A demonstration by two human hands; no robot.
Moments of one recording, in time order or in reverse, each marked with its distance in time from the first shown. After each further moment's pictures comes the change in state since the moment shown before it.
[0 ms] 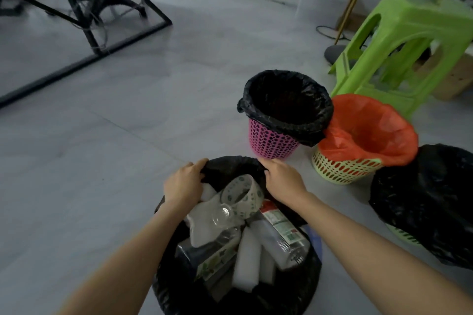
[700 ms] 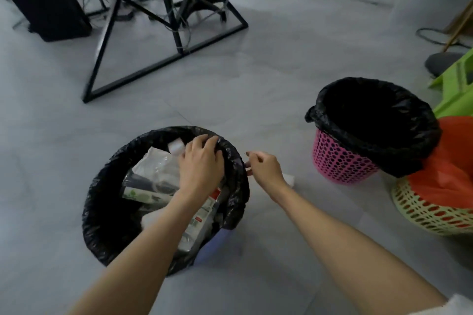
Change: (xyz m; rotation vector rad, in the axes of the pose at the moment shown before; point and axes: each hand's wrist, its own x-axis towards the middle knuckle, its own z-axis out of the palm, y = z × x) left_hand 0.009 -0.048 -0.045 -0.082 0.328 -0.249; right_hand 0.085 -0.127 0.060 0.833 -0.103 0.034
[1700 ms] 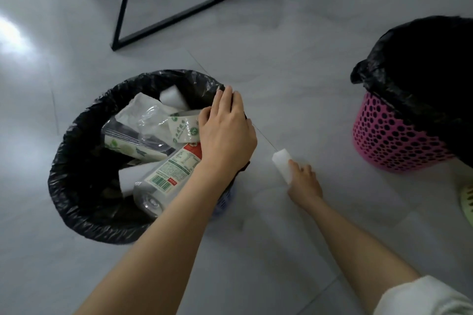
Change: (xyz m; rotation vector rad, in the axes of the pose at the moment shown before) left_hand -0.005 0.043 0.068 0.185 0.057 -0.079; right_hand 0.075 0.210 -0.004 -0.864 -0.232 -0.018
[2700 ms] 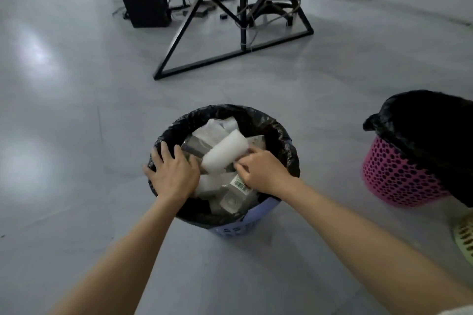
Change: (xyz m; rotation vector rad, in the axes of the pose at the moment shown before) left_hand -0.059 -0.182 -0.061 -0.040 -0.077 -0.514; right_hand -0.128 -0.217 -0.111 -0.131 0.104 -0.749
